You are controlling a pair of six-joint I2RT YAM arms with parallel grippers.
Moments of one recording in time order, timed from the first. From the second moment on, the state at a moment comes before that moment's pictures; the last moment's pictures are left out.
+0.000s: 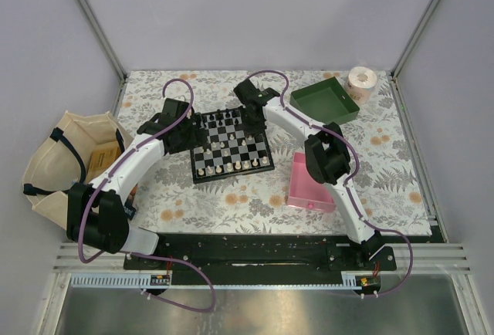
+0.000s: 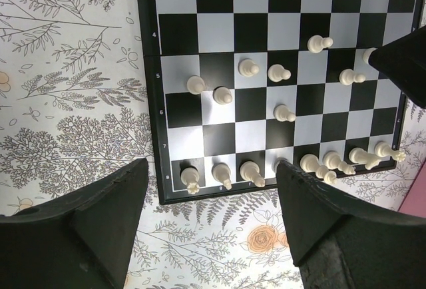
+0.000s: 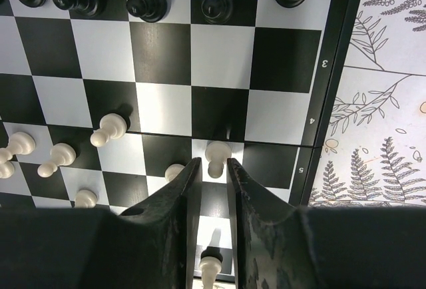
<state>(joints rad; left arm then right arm) -0.28 1.40 1.07 -0.60 -0.07 -0.50 0.66 2.42 2.19 -0.88 0.07 0.43</state>
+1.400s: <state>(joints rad) -0.28 1.41 1.07 -0.57 -0.02 -0.50 0.66 2.10 1.70 -0.73 0.07 0.49</state>
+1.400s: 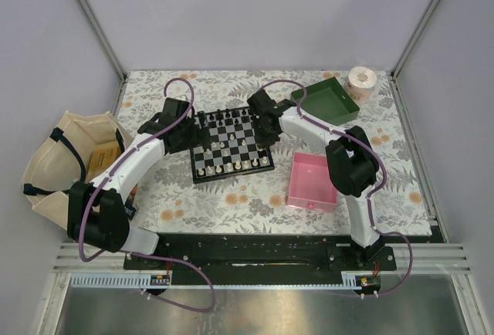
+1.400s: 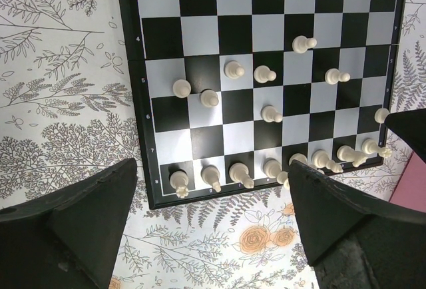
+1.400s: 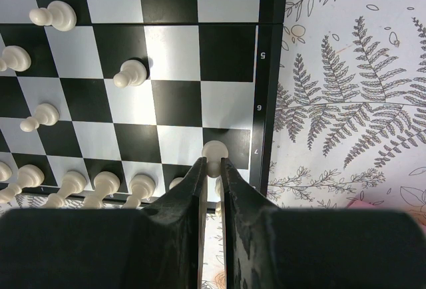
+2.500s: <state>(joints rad) -0.28 1.41 1.07 -0.57 -0.02 -0.50 0.66 2.12 1.69 -0.73 0.06 0.49</state>
